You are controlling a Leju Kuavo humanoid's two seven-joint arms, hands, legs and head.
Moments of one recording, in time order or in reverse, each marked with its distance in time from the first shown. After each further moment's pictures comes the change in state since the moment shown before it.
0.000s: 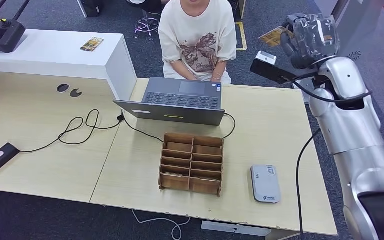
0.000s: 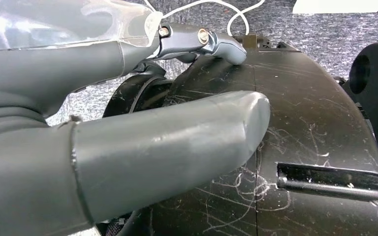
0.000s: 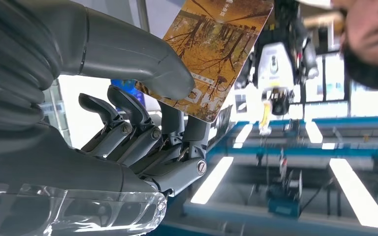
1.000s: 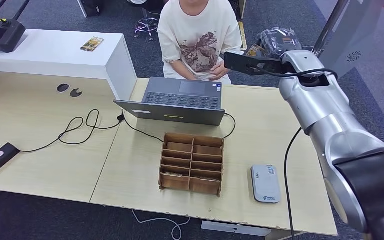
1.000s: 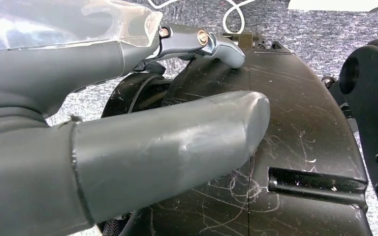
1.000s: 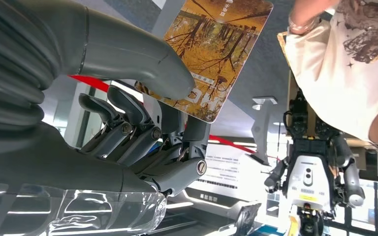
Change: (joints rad) left arm -0.006 0.006 -0.014 0.000 0.063 -0.037 -0.020; right arm -0.234 0.197 0.096 0.517 -0.007 0.190 0.169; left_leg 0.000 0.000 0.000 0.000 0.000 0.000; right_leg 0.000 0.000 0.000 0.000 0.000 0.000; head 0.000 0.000
